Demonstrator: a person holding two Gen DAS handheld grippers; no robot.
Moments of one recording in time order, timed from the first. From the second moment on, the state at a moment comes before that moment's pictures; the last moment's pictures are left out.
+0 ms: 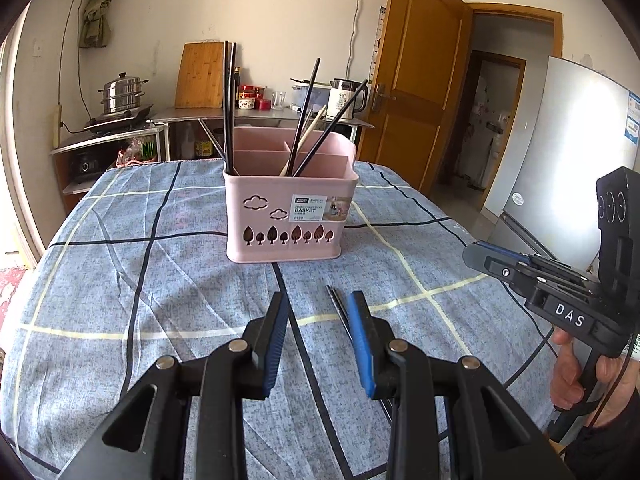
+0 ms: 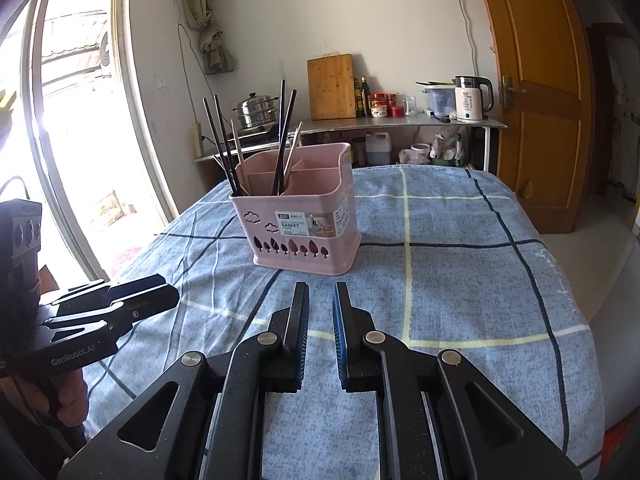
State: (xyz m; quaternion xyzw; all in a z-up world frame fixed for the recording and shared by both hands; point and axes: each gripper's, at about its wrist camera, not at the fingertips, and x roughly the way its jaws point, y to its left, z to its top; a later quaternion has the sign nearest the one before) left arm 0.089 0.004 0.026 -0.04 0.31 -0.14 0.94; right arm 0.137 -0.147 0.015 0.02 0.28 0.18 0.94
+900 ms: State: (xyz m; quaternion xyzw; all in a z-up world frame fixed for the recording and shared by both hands) left arm 0.128 -0.046 -0.043 -0.03 0.43 -0.14 0.89; right arm 0.143 -0.153 -0.011 0.02 0.32 0.19 0.93
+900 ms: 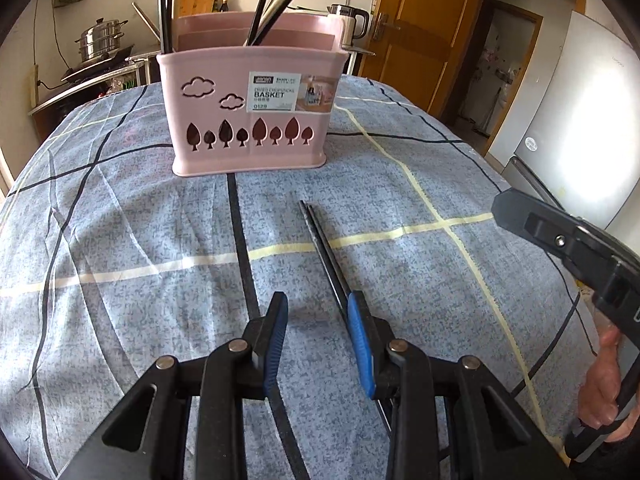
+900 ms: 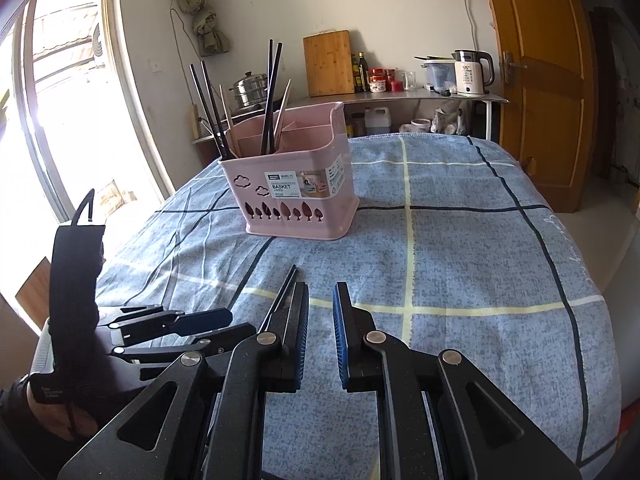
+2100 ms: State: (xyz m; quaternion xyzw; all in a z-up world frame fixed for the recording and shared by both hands) left arm 0.112 -0.048 -0.044 -0.02 0.44 -0.10 0.89; right arm 0.144 -0.158 -0.015 0.03 0.32 0.18 0.93
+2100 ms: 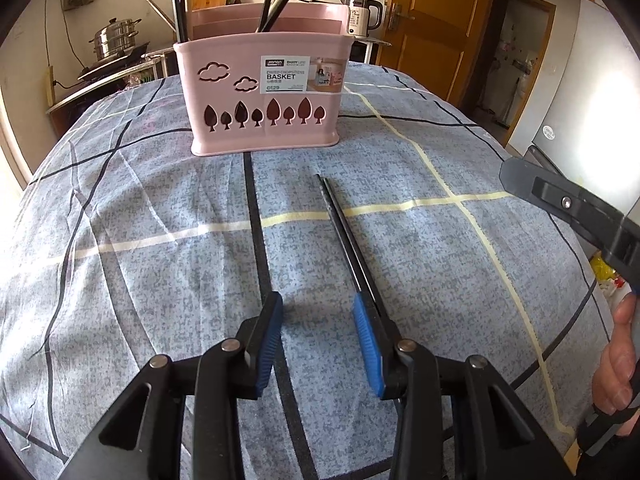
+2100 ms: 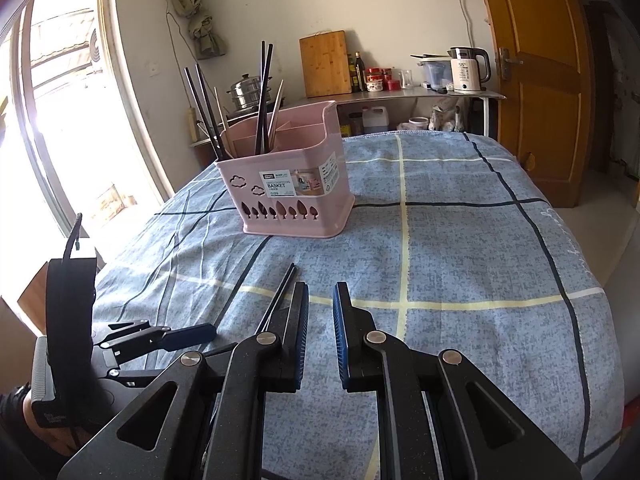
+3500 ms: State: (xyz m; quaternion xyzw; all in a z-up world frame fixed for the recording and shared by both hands) left arm 0.104 -0.028 -0.045 -0.02 0.43 -0.08 0.90; right arm 0.141 -0.155 -0.015 0.02 0.32 0.19 0.93
